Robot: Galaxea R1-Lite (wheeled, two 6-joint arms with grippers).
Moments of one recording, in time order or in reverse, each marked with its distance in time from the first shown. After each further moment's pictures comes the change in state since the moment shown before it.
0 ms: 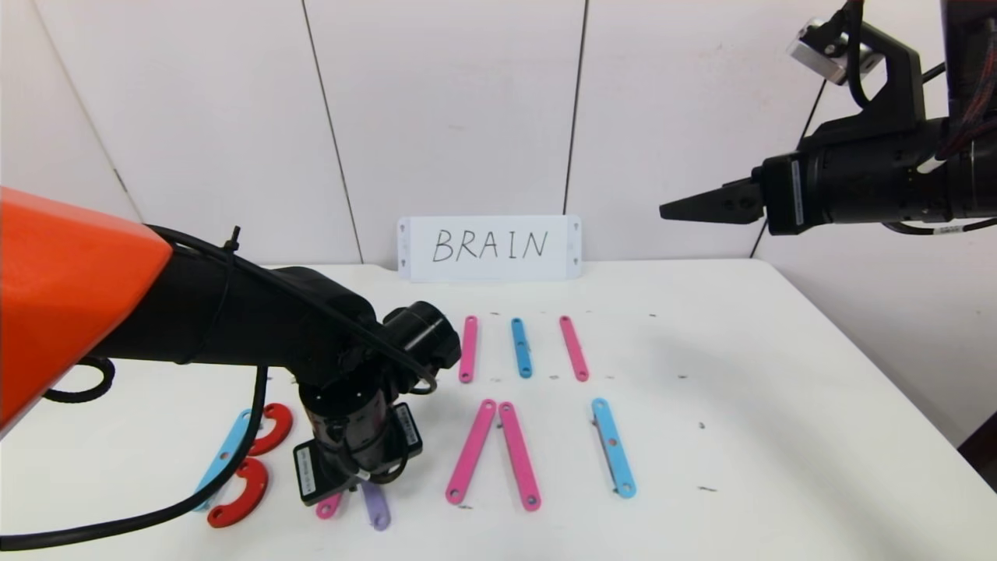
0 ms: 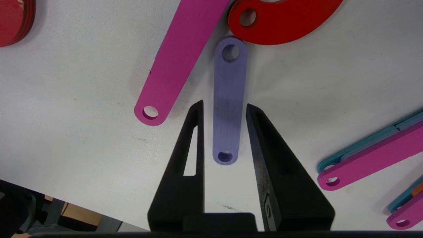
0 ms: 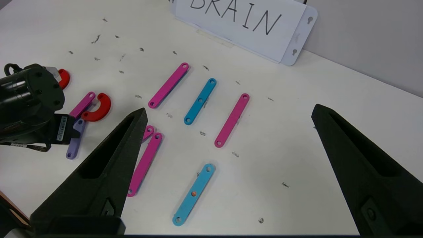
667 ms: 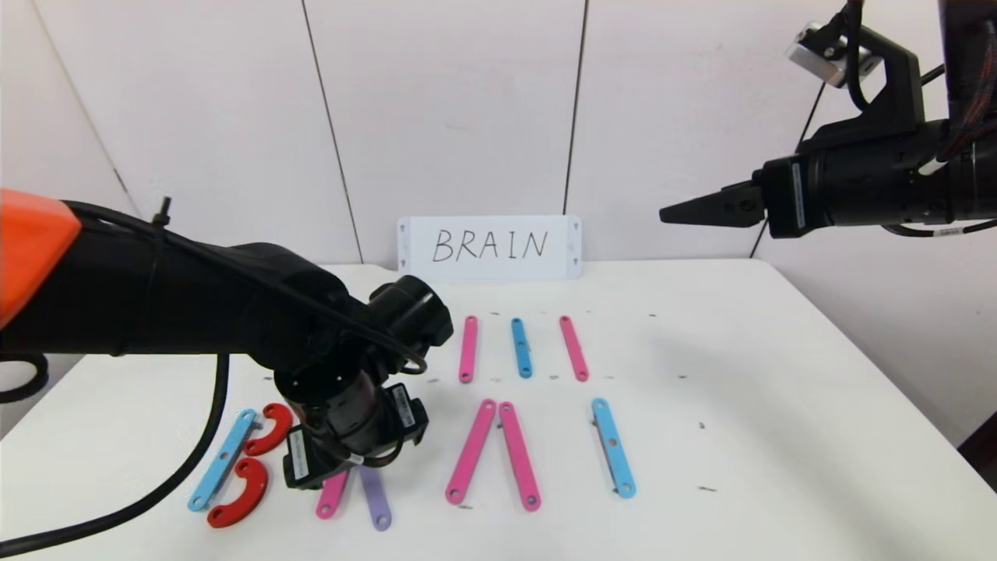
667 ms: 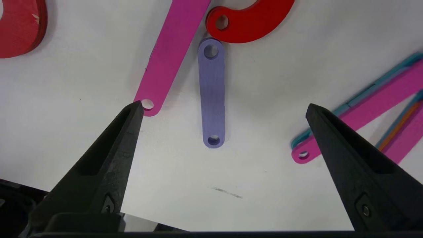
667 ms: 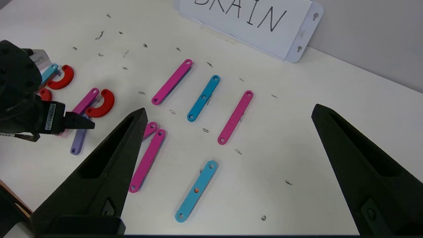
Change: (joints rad) left arm -0.002 -0.086 -0.022 0.002 0.001 0.045; right arm -0.001 0.001 -0.004 0.016 0.020 -0.003
